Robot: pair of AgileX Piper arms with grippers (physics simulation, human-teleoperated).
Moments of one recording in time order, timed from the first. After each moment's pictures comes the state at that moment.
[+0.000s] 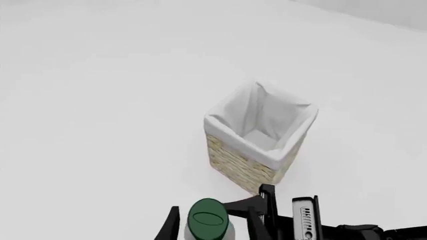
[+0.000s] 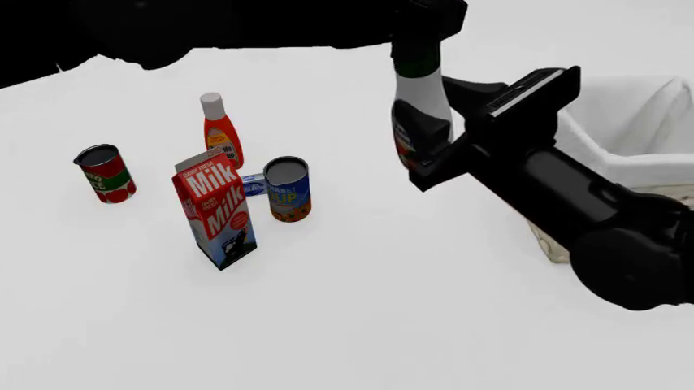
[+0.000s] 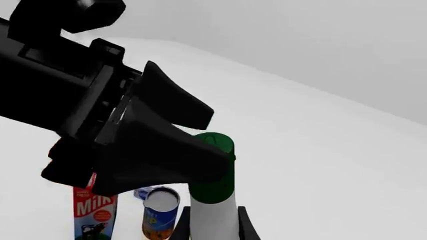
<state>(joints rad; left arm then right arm) -0.86 1.46 -1.41 0.25 -0.02 0.60 1.29 -0.59 -0.70 -0.22</state>
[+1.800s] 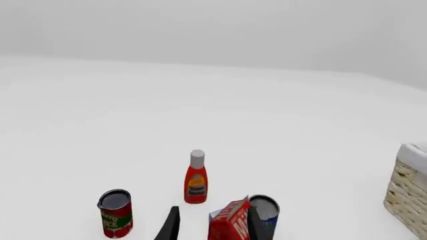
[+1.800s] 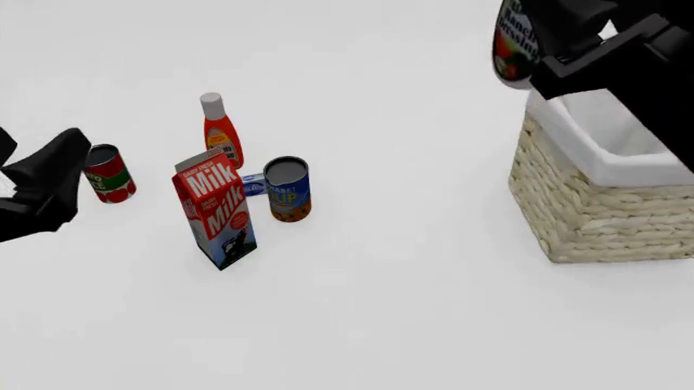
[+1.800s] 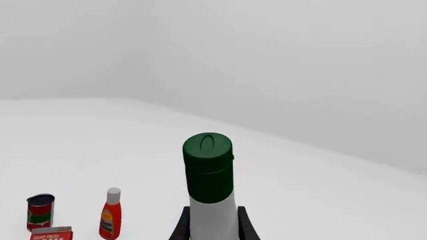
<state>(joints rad) -0.13 0.59 -0.25 -0.37 -0.07 0.45 0.95 -0.65 -0.55 -0.20</state>
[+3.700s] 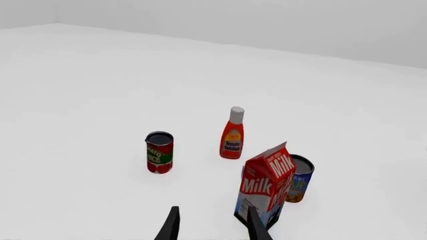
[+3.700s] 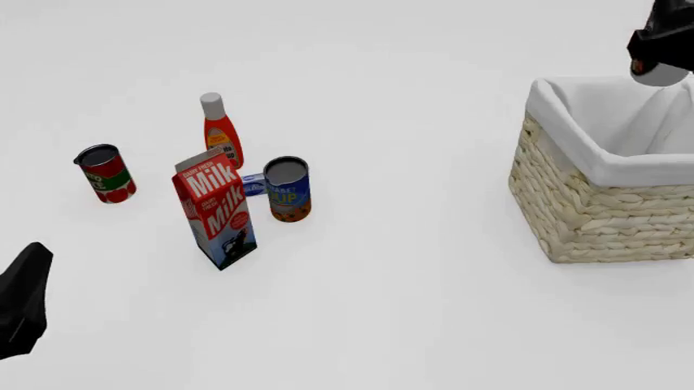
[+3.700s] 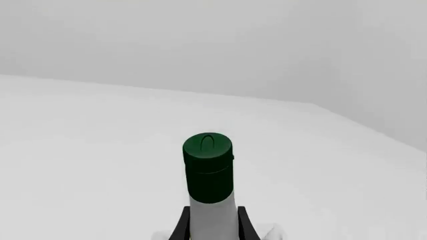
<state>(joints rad) 0.04 0.01 0.00 0.03 -0.11 -0.15 1.31 -0.80 -0.64 -0.13</state>
